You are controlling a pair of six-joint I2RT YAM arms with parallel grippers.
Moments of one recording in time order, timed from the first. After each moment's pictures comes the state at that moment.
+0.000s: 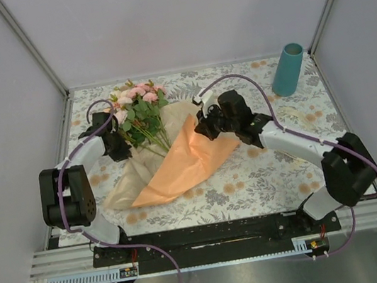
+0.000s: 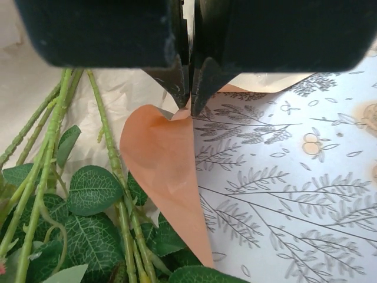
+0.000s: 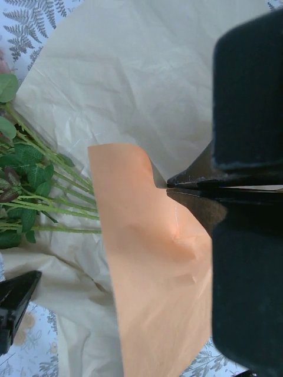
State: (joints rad) left arm -0.04 1.62 1.04 -0.55 0.03 -0.58; right arm 0.64 1.55 1.08 -0.01 -0.30 -0.03
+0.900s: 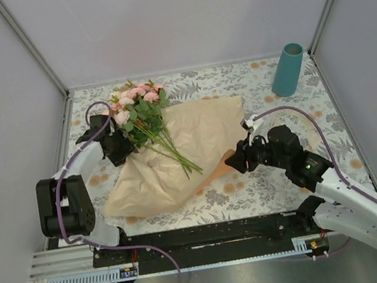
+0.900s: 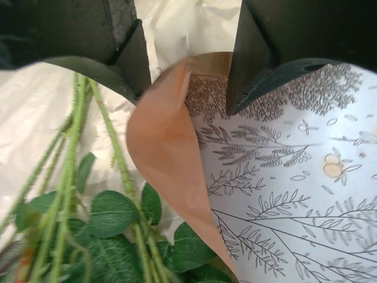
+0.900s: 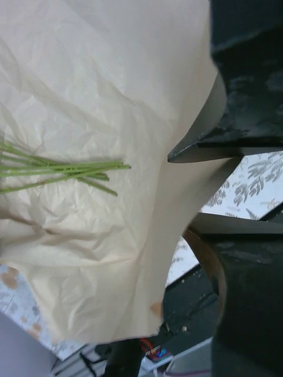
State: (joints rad) left arm -0.03 1.57 0.98 -0.52 0.13 -0.60; right arm 0.63 0.78 0.54 -0.12 -0.28 0.27
